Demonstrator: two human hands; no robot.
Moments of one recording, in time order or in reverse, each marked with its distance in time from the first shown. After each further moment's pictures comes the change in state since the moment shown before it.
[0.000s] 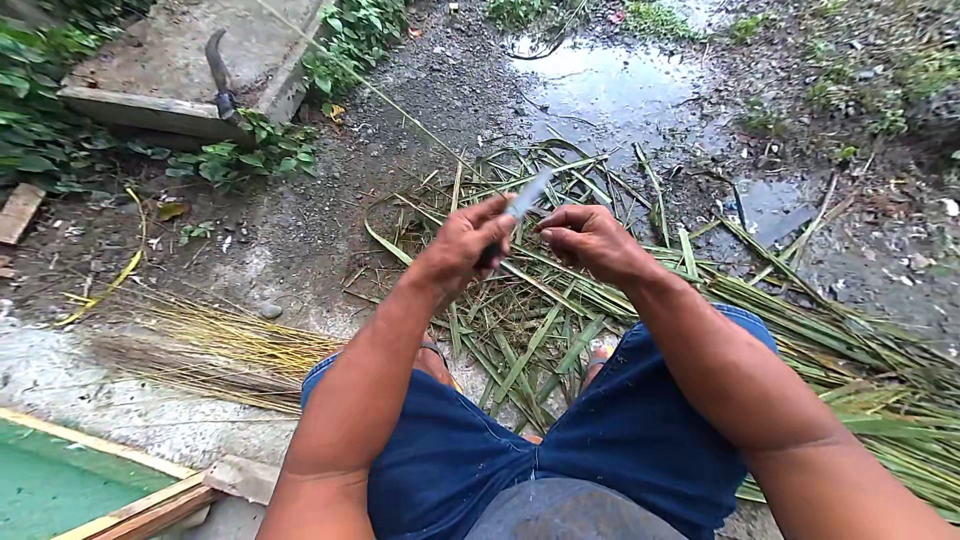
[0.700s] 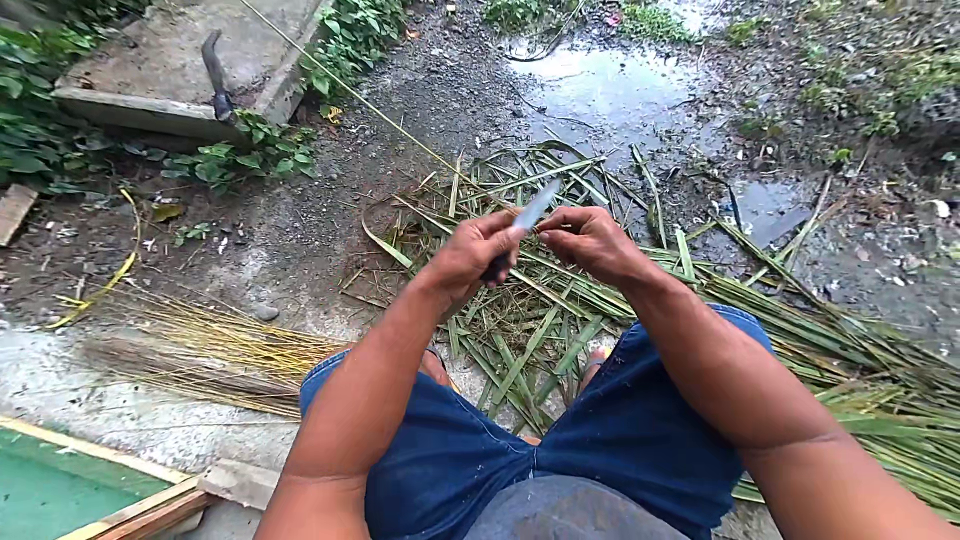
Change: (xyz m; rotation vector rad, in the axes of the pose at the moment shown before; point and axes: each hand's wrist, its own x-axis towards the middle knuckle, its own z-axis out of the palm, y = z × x) left_hand 0.001 0.001 0.006 -0.034 -0.032 -0.046; right_hand 0.001 -0.001 -0.001 -0.106 0.036 -0.025
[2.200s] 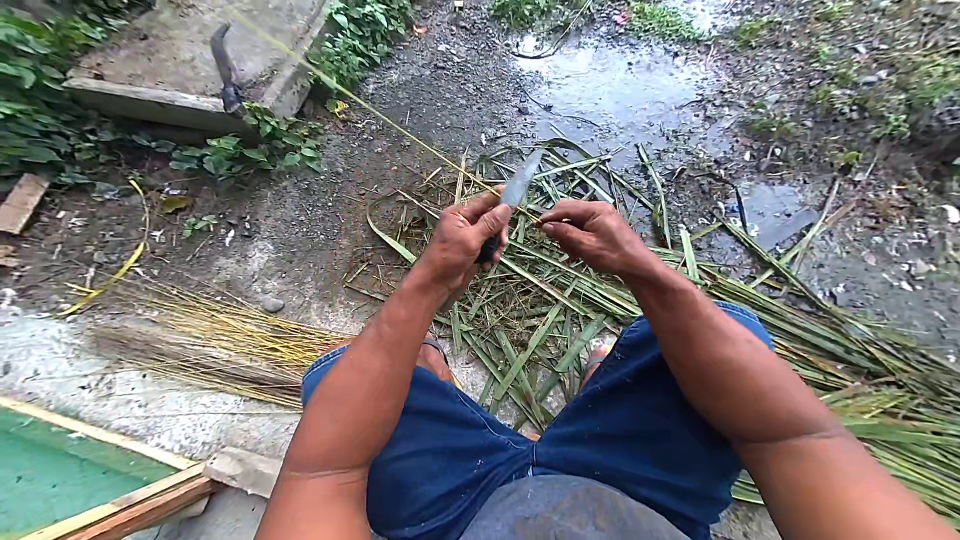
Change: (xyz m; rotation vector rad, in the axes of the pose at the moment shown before) left_hand -0.008 0.001 -0.008 -0.031 0.143 0.176; right_hand 0.004 -0.001 -0.002 -0.239 -0.041 -0.176
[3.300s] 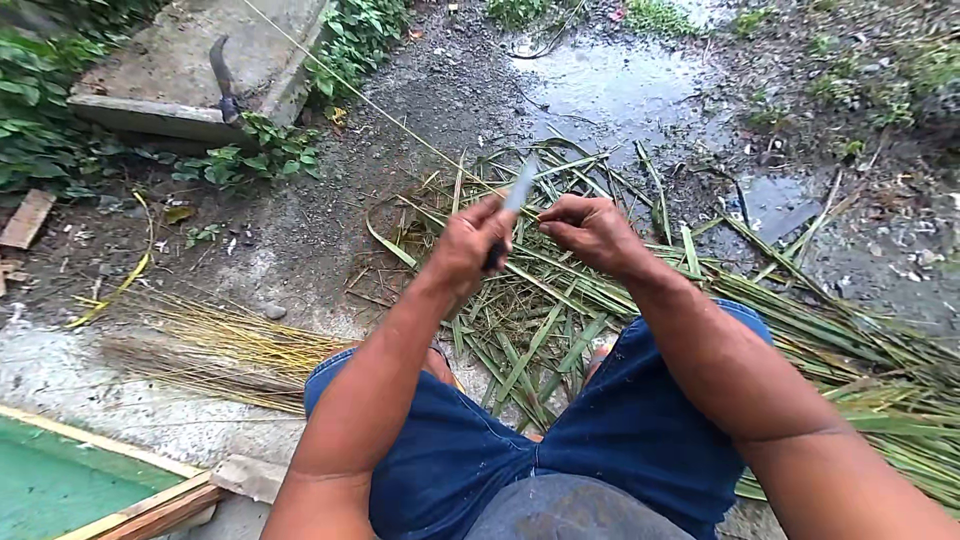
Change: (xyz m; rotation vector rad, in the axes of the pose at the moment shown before) left_hand 0.003 -0.003 0.014 0.033 0.011 -0.052; right_hand -0.001 -0.001 -0.001 0.021 0.083 0.083
